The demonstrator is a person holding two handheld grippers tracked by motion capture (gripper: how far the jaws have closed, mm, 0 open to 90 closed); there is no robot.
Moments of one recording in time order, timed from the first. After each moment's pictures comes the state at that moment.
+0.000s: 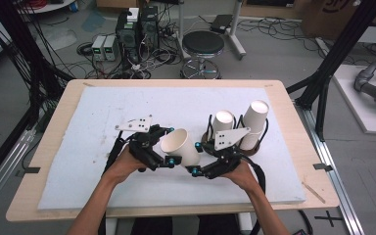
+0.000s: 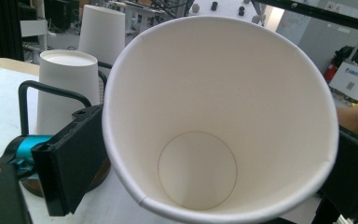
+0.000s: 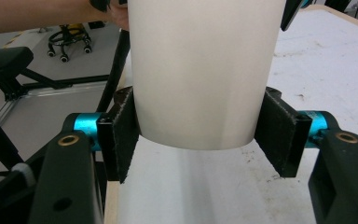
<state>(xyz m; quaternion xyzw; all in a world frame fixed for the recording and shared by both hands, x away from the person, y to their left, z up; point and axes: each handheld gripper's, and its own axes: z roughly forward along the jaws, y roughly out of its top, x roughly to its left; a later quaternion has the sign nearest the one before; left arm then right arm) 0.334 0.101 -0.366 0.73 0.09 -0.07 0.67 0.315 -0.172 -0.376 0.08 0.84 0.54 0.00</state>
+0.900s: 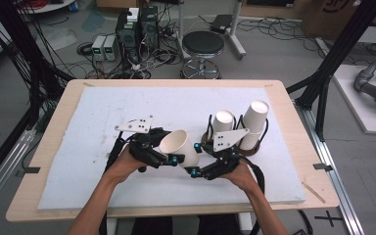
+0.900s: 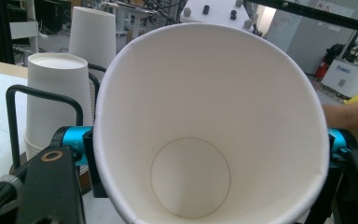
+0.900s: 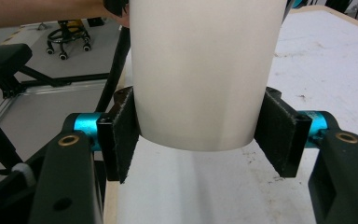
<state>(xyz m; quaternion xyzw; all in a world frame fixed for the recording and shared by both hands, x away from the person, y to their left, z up) 0.333 0.100 -0.365 0.74 0.08 -0.08 0.67 0.314 -0.169 -0.377 0.07 0.84 0.54 0.01</state>
